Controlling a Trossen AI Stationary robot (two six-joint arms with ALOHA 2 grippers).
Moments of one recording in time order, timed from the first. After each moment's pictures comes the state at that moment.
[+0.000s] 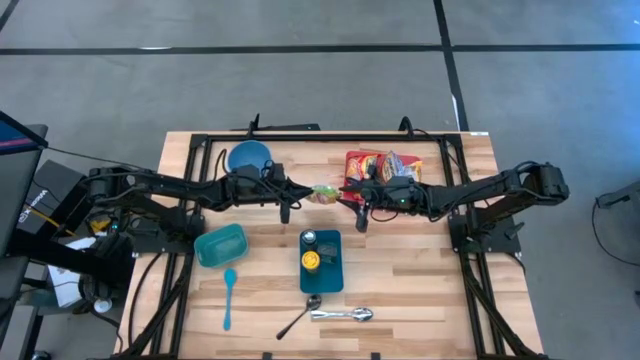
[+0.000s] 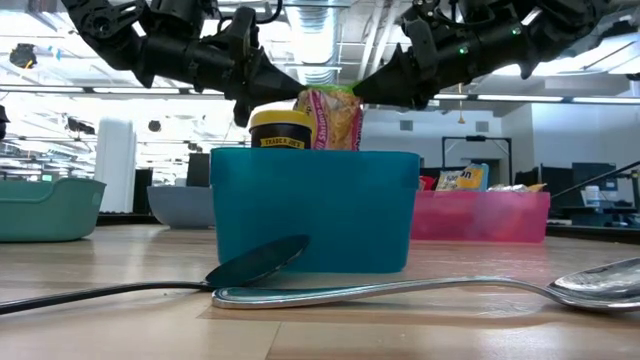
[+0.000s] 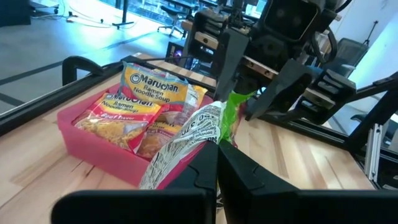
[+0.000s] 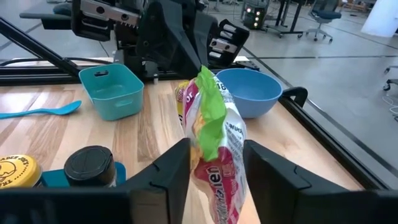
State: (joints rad) left arm 0.18 1.36 0.56 0.66 0.03 -0.27; right arm -0.04 1.38 0.63 0.51 0.21 -0.02
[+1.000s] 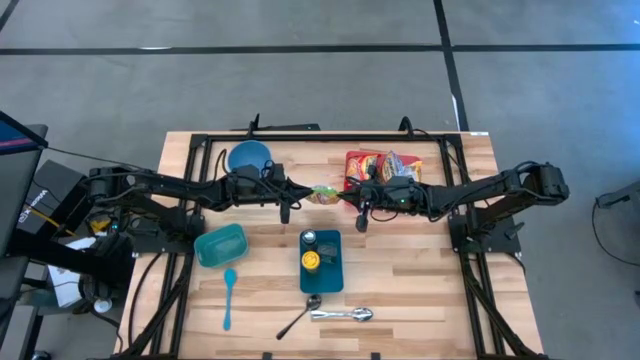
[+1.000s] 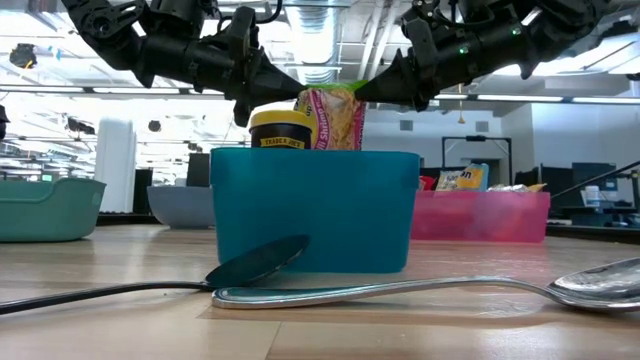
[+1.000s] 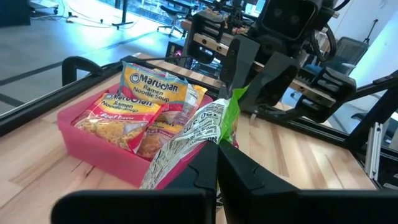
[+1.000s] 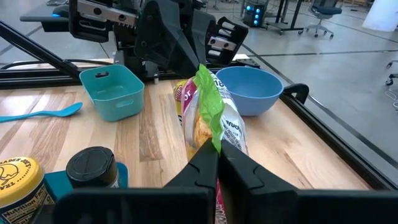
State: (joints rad) left arm 0.18 1.36 0.56 0.65 0.03 -0.27; right arm -0.04 1.38 0.63 0.50 0.21 0.00
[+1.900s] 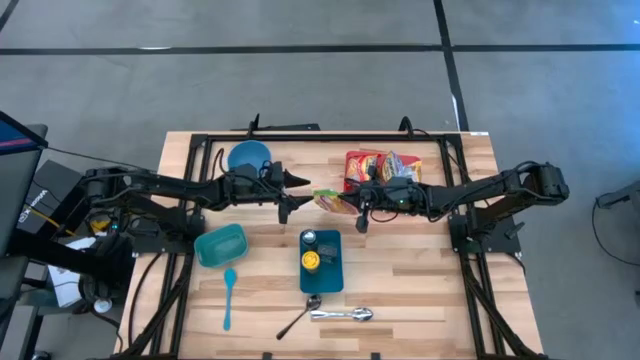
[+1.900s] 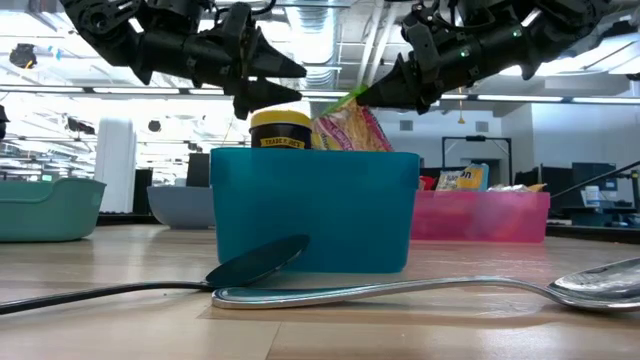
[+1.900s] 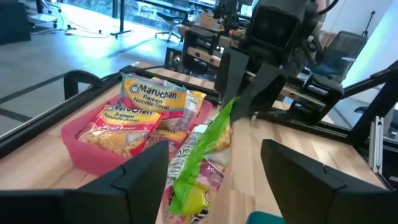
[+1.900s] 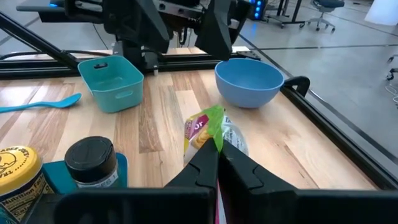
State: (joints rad) left arm 0.18 1.32 0.56 0.64 0.03 -0.21; right arm -0.04 1.38 0.63 0.47 0.21 0.00
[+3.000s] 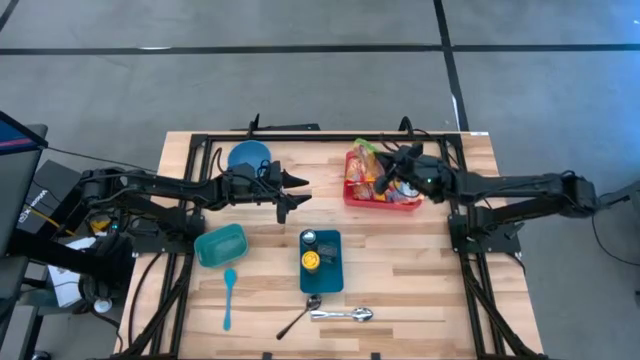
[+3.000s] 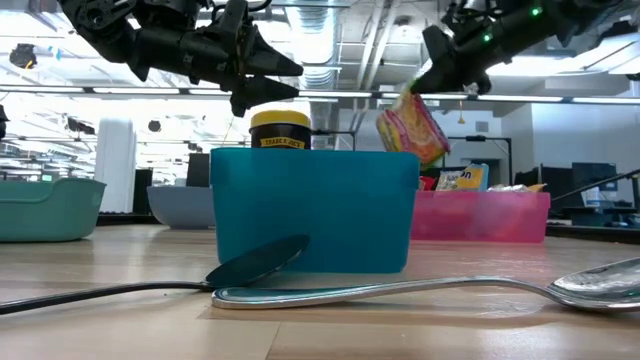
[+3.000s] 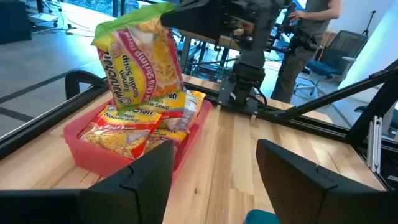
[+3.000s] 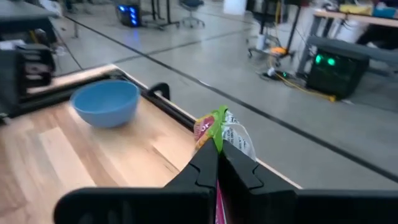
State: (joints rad) left arm 0.18 1.30 0.56 0.60 0.03 -0.21; right arm -0.18 1.04 0.63 0.13 0.58 0.13
